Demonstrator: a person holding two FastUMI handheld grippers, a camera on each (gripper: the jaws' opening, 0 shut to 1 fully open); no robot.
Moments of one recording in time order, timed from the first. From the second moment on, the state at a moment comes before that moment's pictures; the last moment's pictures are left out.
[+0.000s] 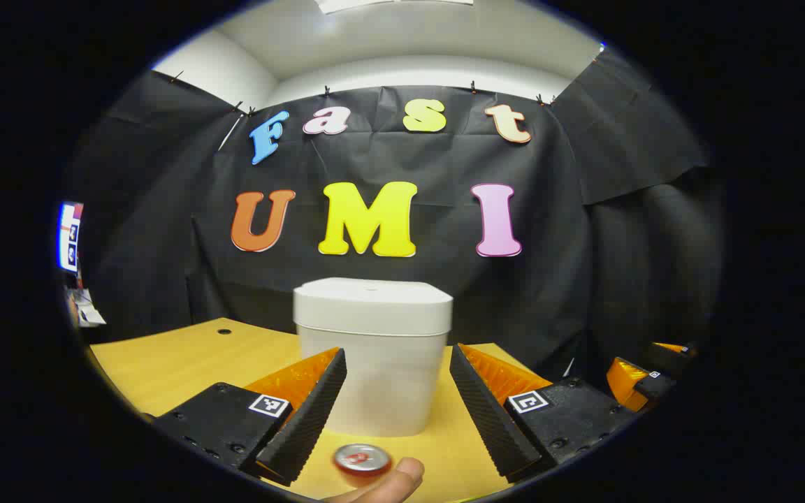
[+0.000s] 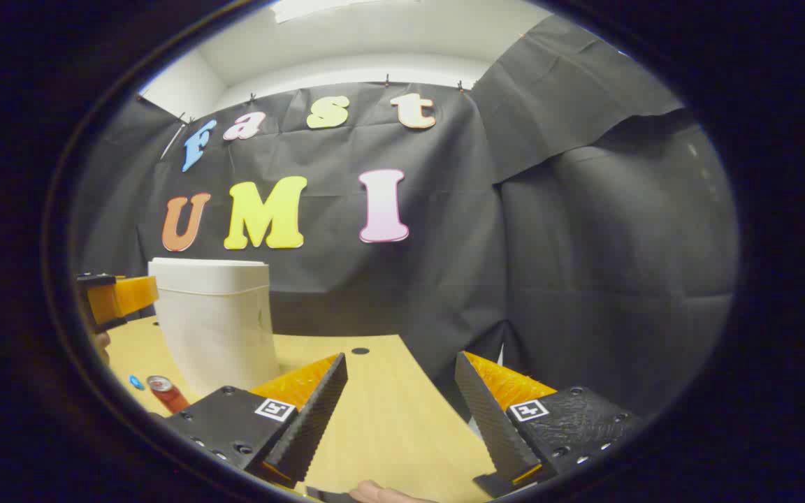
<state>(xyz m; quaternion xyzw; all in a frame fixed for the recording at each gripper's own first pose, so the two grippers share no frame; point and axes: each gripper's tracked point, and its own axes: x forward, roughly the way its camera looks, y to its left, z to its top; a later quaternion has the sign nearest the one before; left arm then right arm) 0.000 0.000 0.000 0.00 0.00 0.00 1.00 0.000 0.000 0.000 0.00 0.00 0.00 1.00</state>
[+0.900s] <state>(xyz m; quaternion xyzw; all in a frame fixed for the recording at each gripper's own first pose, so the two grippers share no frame) -0.067 0.185 -0.055 0.00 0.07 0.04 1.00 -0.078 0.182 0.012 -0.02 0.00 0.10 1.00</state>
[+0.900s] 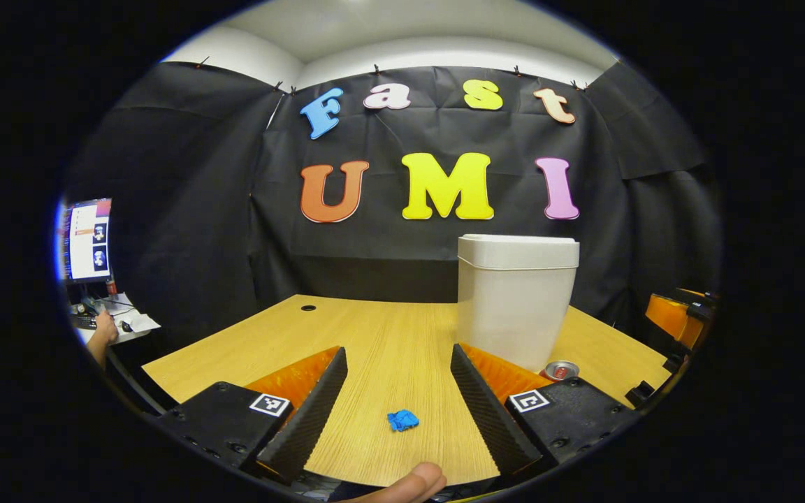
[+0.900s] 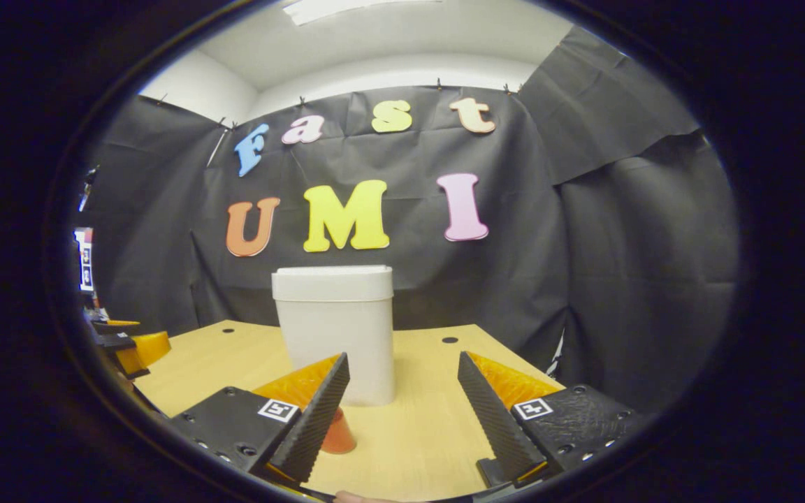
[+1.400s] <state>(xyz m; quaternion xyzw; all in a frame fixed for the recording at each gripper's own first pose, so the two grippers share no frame) -0.052 0.187 -0.048 0.00 0.05 0.04 1.00 -0.074 0.222 0.023 -0.04 0.00 0.13 0.99</state>
